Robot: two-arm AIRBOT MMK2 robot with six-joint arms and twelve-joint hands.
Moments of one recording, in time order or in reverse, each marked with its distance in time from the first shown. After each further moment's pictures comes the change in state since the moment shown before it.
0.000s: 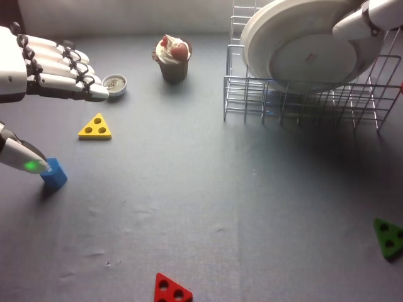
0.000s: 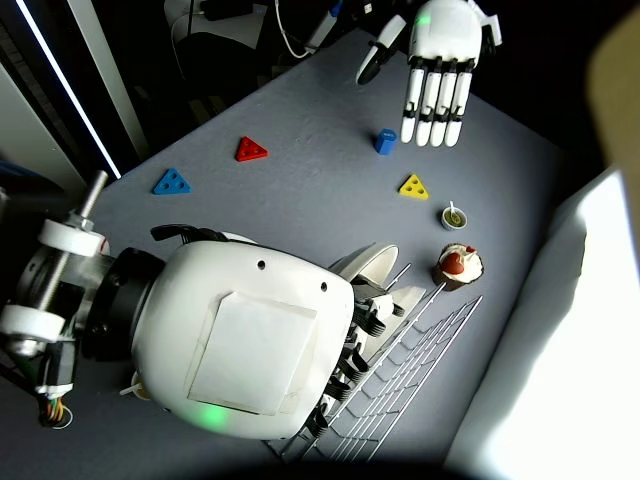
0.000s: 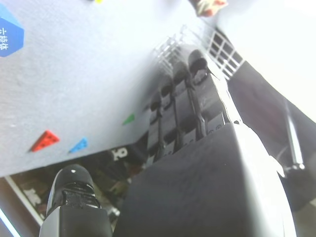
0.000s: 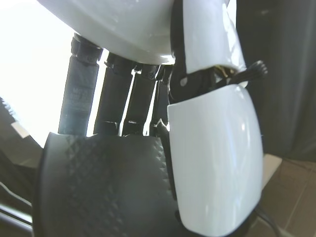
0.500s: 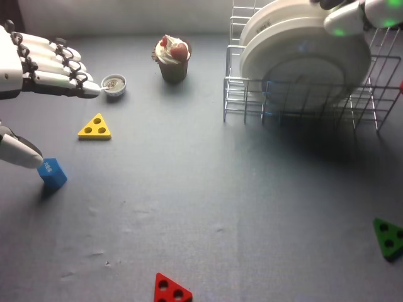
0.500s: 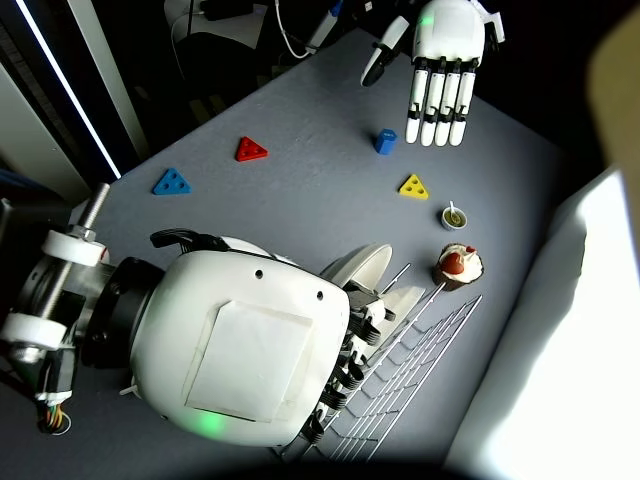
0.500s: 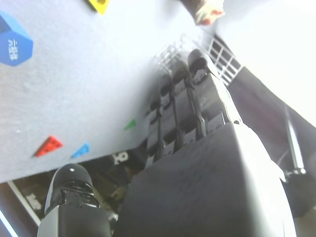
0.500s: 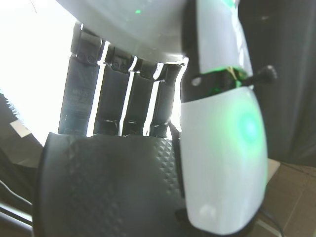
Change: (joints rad) left arm 0.000 0.005 0.009 -0.002 0.024 0.010; right arm -0.022 -0.006 0.011 0.000 0.024 0.001
